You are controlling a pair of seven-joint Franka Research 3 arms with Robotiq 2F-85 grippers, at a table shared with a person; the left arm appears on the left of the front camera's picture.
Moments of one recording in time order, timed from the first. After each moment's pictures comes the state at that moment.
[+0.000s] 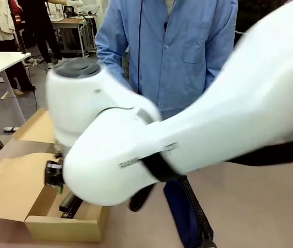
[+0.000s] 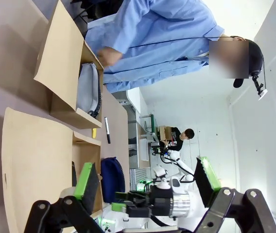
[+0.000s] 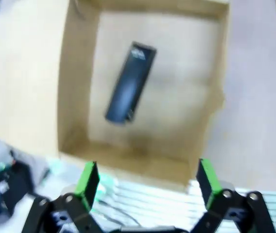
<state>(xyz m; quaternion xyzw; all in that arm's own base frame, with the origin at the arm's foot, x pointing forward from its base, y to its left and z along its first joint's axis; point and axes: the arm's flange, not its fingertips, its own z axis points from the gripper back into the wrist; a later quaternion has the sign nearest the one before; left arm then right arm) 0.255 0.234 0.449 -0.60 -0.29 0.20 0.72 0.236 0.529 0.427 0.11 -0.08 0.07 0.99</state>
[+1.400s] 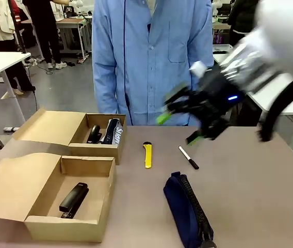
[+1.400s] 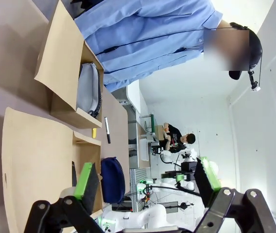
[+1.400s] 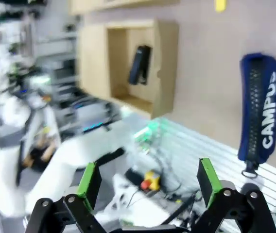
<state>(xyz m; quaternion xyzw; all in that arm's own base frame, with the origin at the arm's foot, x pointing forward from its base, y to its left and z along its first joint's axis) 0.255 0.234 0.449 -0.60 -0.29 0.20 0.72 0.310 0.209 0.542 0.40 0.01 0.02 0.91</state>
